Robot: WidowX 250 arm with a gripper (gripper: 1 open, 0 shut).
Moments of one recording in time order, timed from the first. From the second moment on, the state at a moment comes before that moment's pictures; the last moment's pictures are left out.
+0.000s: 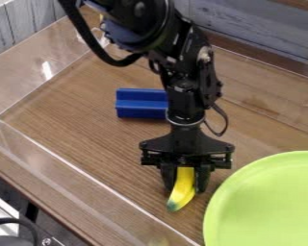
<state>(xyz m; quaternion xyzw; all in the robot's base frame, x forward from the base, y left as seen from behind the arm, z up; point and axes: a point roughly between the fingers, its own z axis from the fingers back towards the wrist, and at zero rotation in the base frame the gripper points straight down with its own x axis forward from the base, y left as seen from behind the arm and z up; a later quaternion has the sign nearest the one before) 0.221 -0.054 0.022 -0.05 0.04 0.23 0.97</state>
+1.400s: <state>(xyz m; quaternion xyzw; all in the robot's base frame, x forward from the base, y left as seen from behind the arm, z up) 0.218 -0.086 0.073 -0.05 0.02 0.18 0.98</state>
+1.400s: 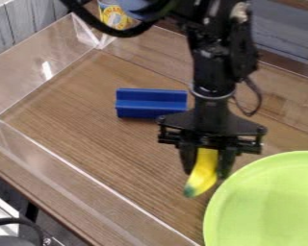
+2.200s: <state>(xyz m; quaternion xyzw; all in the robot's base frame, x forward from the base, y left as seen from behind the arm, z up) 0.219 -0.133 0.061 -0.09 0.00 0.14 0.99</state>
